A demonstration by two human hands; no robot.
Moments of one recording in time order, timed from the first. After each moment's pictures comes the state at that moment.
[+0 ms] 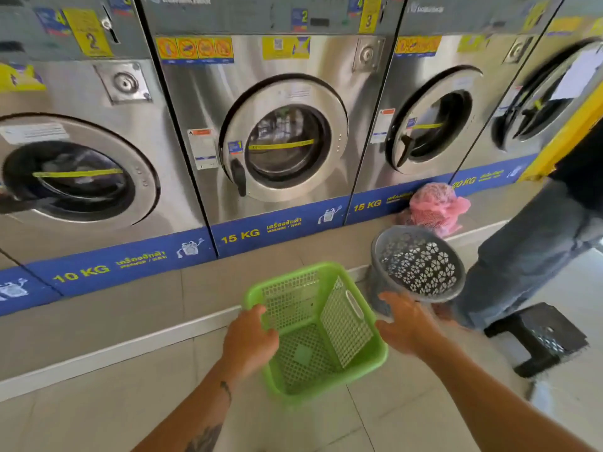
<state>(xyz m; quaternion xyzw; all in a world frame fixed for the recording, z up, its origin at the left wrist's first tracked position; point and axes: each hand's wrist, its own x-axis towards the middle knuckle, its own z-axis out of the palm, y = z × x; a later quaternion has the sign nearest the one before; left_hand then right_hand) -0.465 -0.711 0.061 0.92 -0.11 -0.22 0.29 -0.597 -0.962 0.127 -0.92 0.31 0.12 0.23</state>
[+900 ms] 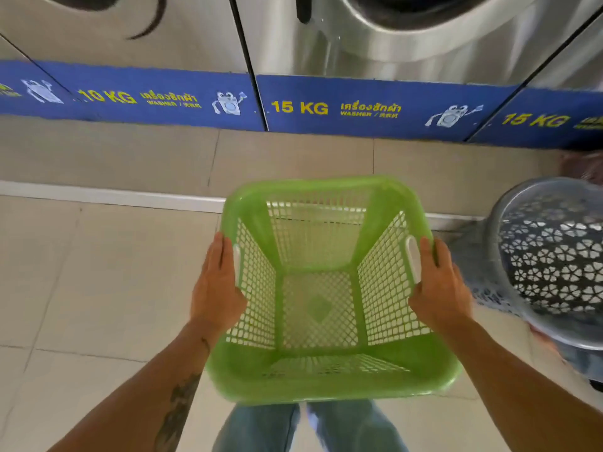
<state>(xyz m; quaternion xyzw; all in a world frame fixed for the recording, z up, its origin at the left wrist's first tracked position) -0.404 -0.750 -0.177 0.97 0.06 -0.15 0.18 -0.423 -1.098 -0.158 -0.97 0.13 0.15 0.13</state>
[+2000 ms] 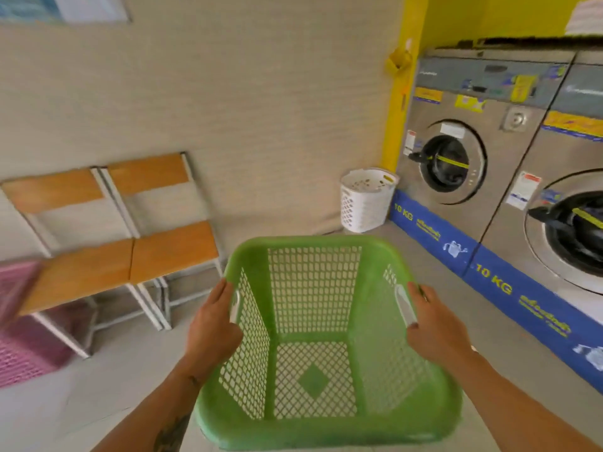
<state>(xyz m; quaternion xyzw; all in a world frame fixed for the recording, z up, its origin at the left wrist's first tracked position) -0.968 -0.251 0.152 0.83 0.50 0.17 0.17 -0.639 -0.452 0.151 -0.88 -0.44 0.07 0.13</state>
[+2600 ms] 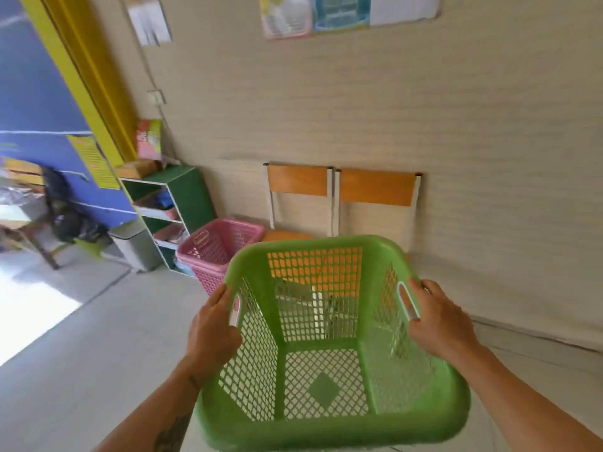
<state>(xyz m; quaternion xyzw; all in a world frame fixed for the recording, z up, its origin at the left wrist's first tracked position) -1.251 -0.036 0.183 0.59 0.77 0.22 0.03 -0.878 0.053 0.189 -0.63 -0.76 0.10 0.13</state>
